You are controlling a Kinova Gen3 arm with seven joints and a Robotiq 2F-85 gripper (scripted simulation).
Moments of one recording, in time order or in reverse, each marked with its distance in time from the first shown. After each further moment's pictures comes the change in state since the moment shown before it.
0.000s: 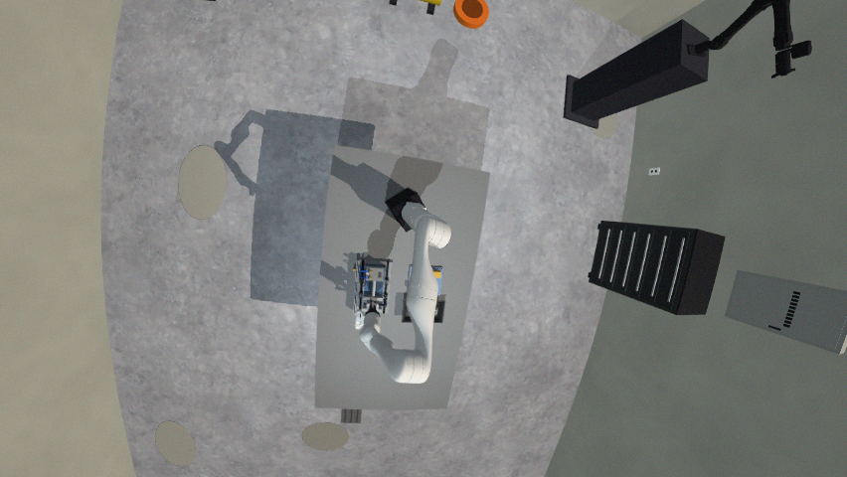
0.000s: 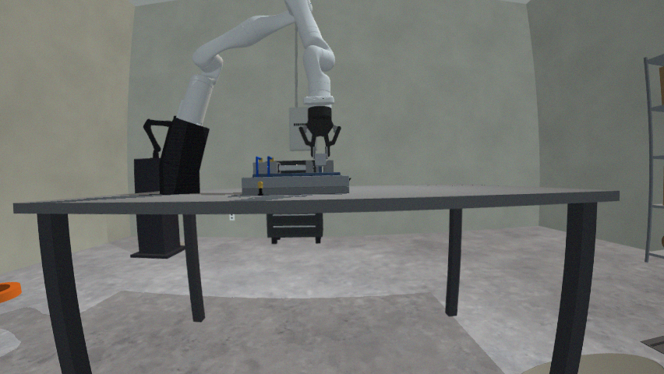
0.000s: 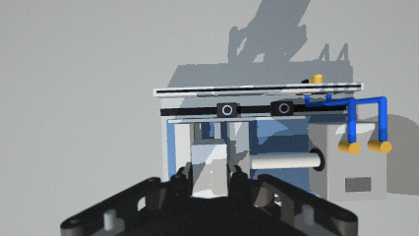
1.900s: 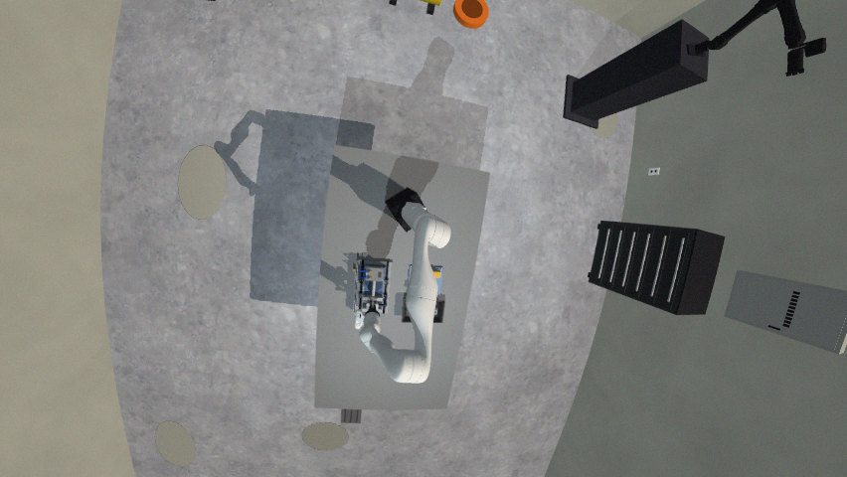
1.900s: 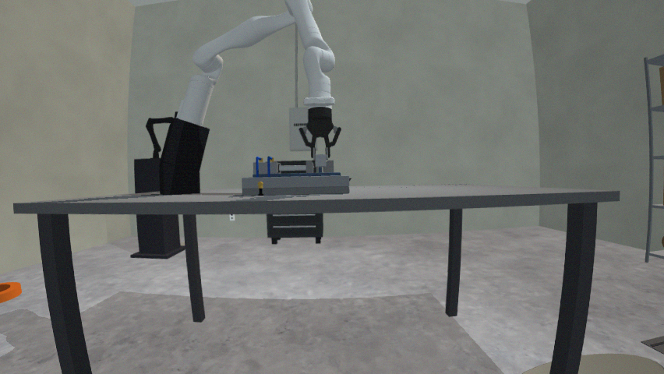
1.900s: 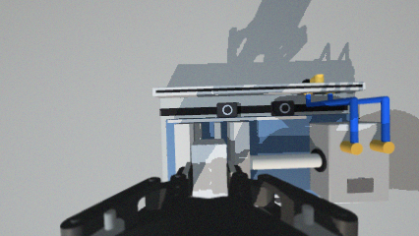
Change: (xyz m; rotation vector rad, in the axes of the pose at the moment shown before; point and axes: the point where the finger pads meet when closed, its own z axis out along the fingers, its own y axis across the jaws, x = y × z) arm 0.000 0.000 0.002 0.000 0.000 0.000
